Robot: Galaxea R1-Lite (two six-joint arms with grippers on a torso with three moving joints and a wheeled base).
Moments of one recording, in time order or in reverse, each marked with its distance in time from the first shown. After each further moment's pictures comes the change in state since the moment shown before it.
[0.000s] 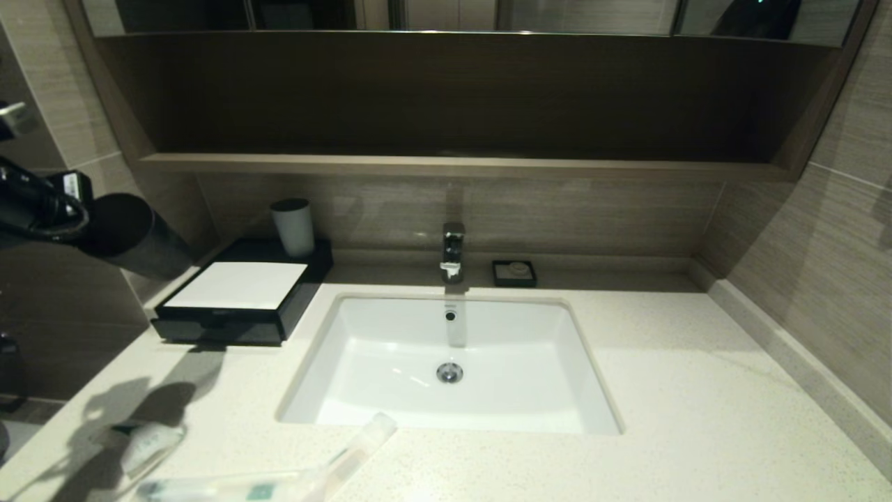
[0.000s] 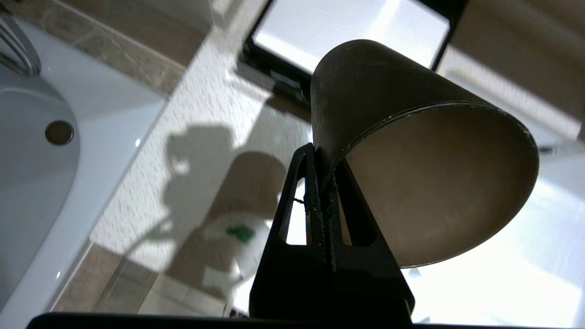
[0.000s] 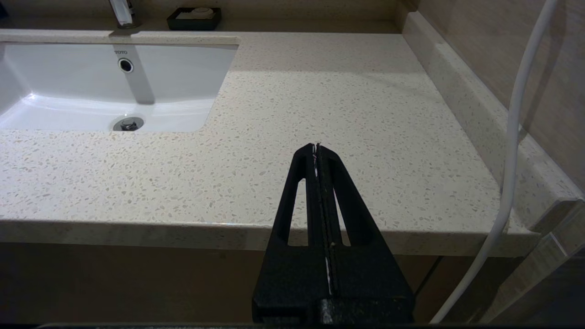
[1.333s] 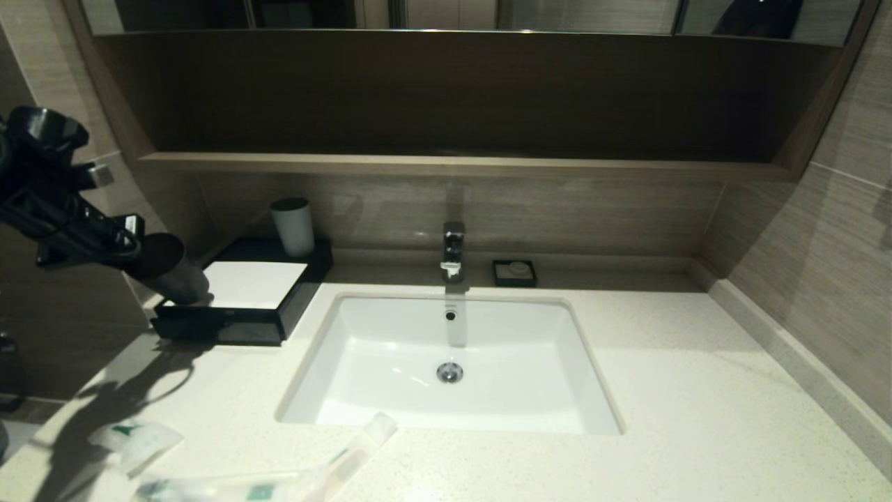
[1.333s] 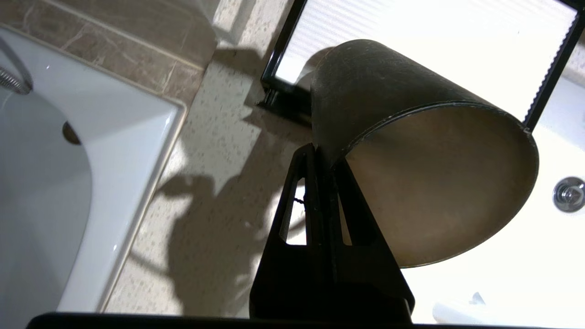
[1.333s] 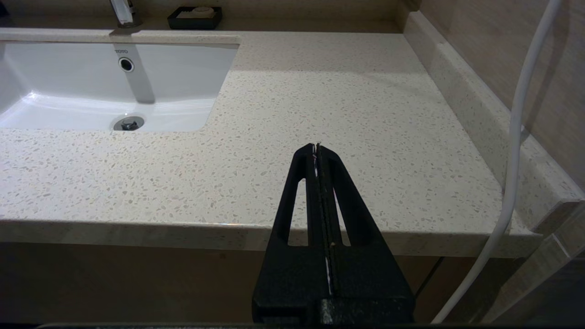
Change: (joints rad) left arm 0.065 0.389 -0.257 0.035 -0.047 0.152; right arm 0.000 0.000 0.000 0.000 0.000 0.000
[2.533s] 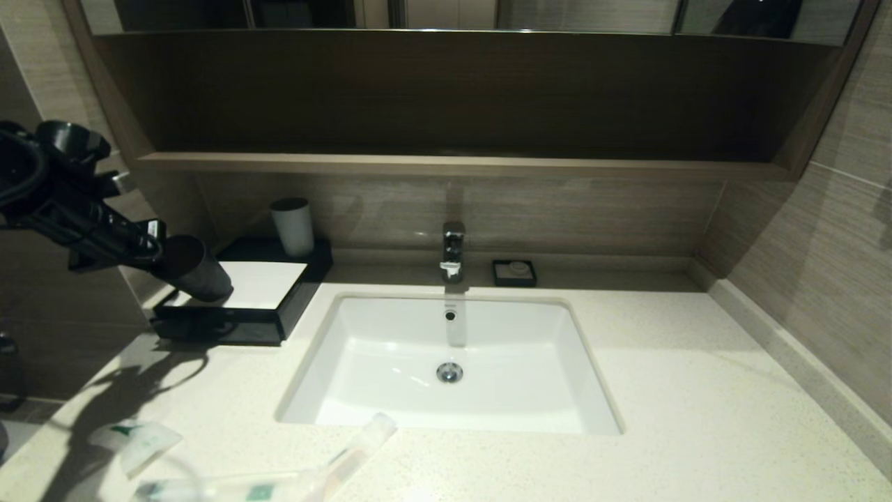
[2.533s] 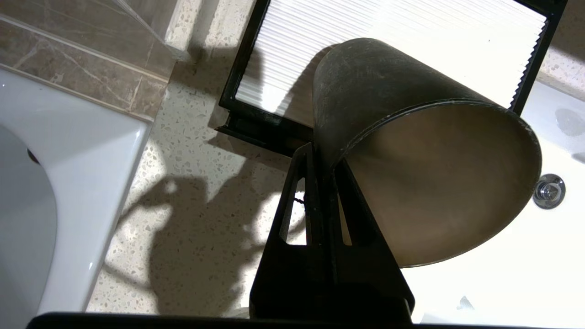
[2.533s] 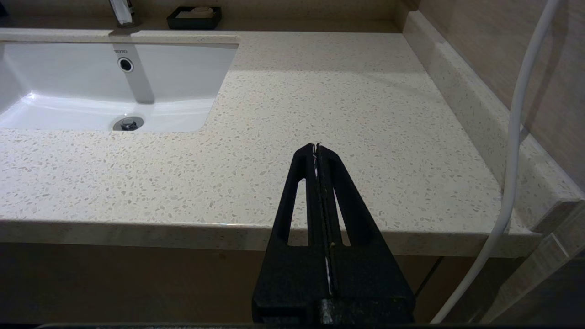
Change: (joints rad) left arm -0.013 0.054 0.001 -0.061 -0.061 -0.001; right arm 0.000 0.000 0.000 0.000 0.000 0.000
